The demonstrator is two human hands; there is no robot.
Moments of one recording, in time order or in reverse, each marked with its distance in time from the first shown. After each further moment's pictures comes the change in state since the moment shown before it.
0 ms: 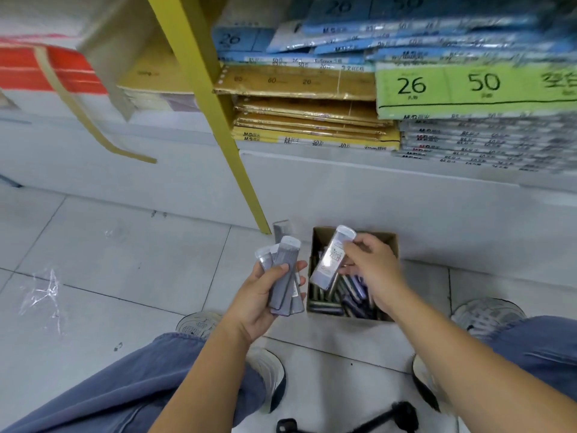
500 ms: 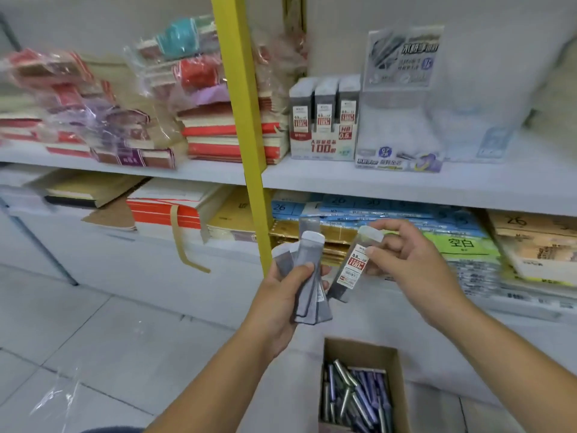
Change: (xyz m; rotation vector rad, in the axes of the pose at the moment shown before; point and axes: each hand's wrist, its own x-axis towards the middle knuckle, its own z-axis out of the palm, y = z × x) left_hand -0.093 0.134 0.137 0.205 -0.105 0.492; right_hand -0.118 -0.233 -0.025 -0.095 -0.126 -0.690
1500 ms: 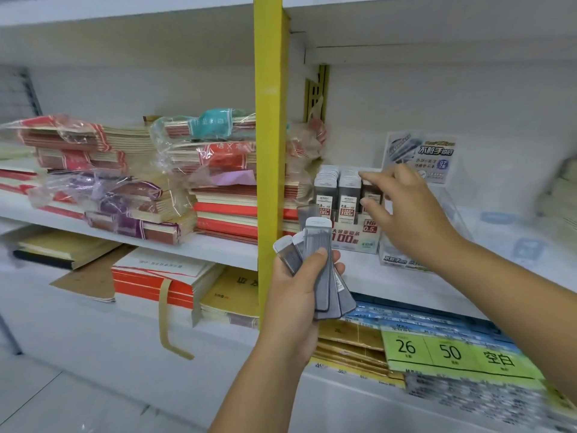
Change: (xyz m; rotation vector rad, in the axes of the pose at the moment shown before) left_hand 0.066 0.113 0.047 -0.225 0.004 0.289; right_hand 0.172 -0.115 0.011 -1.035 0.230 -0.622
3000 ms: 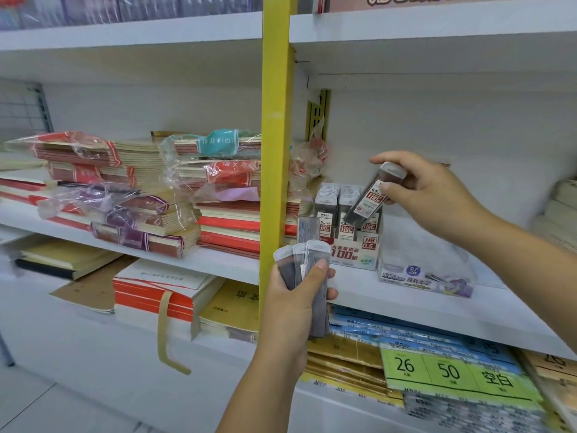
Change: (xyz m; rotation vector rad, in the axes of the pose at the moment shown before) left_hand 0.005 0.000 -0.009 0.240 0.036 0.088; right_hand 0.029 0.002 -0.048 0.481 -0.092 0.068
